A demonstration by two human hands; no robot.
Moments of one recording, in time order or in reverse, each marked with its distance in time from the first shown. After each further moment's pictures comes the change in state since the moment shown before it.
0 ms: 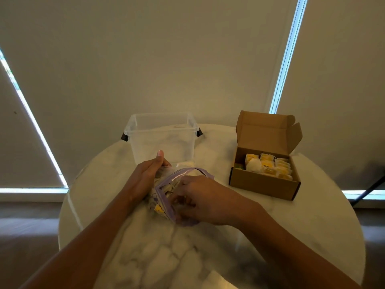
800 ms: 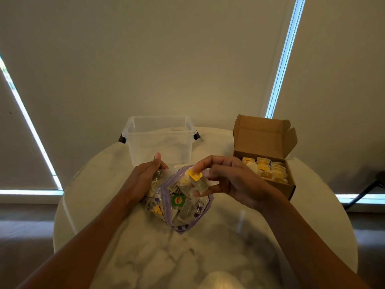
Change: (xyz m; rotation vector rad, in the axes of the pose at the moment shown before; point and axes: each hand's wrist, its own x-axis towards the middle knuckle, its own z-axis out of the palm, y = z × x) left_hand 0.000 -0.003 -0.002 -0.002 0.016 -0.049; right_hand -0.034 0.026 -0.046 1.240 0.201 0.279
